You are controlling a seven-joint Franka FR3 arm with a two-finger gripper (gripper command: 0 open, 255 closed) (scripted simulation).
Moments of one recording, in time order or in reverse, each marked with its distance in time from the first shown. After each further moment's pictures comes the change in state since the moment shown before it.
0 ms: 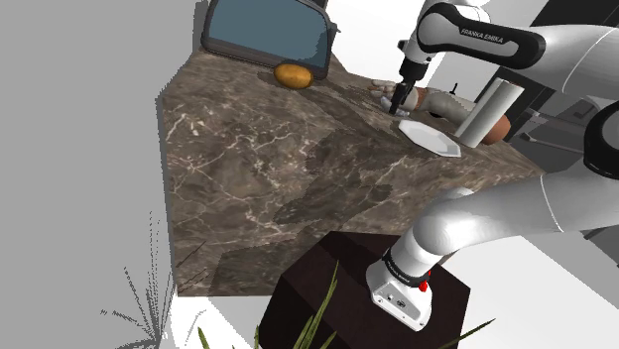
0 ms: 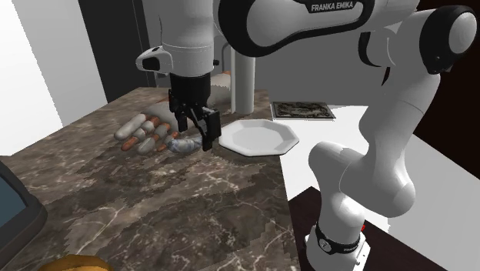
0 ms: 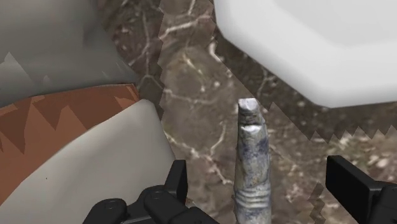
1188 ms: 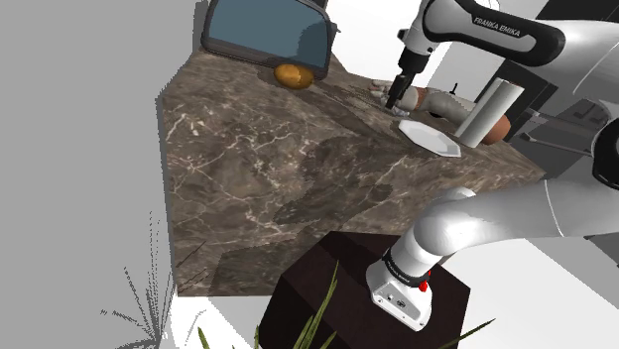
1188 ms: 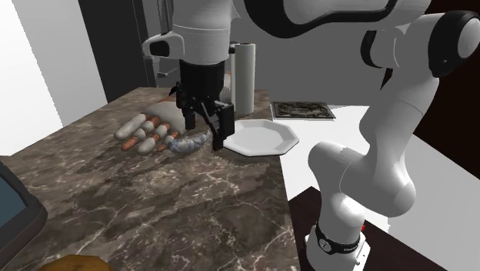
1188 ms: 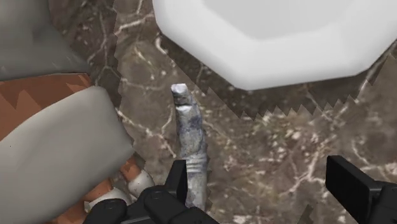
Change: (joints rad) arm 0.021 -0.054 0.078 0.013 0.058 -0.064 0.079
